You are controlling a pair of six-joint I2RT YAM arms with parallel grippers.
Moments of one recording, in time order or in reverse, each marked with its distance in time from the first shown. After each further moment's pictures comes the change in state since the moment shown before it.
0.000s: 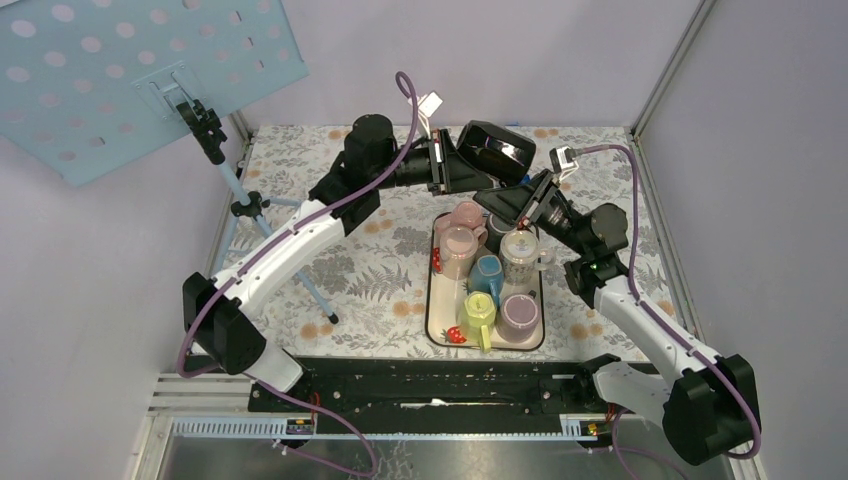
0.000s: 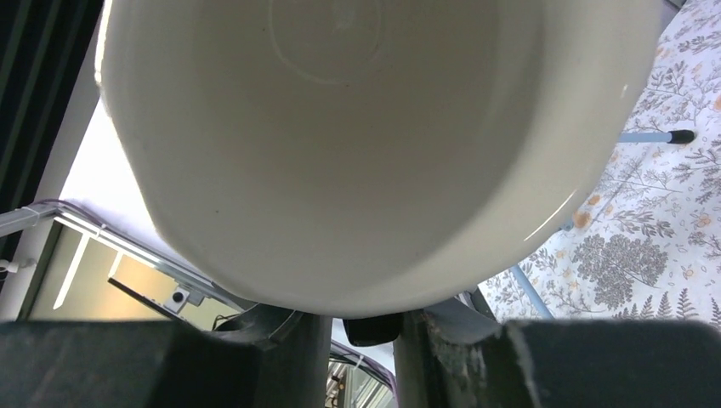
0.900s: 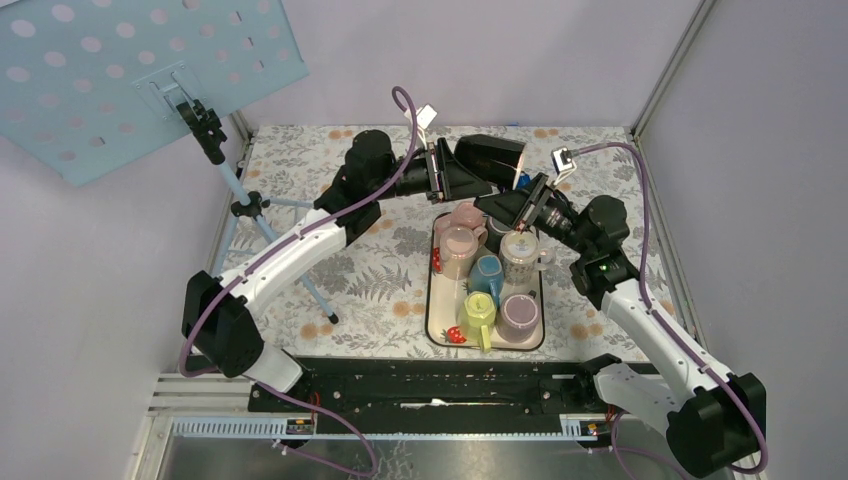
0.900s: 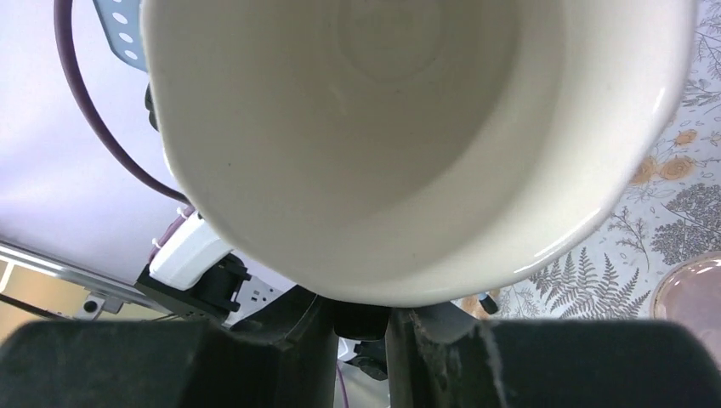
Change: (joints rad) left arm 0.014 -0.020 -0.151 0.161 -0.016 -0.055; right arm 0.003 -0.064 0.063 -0.336 0.015 -0.229
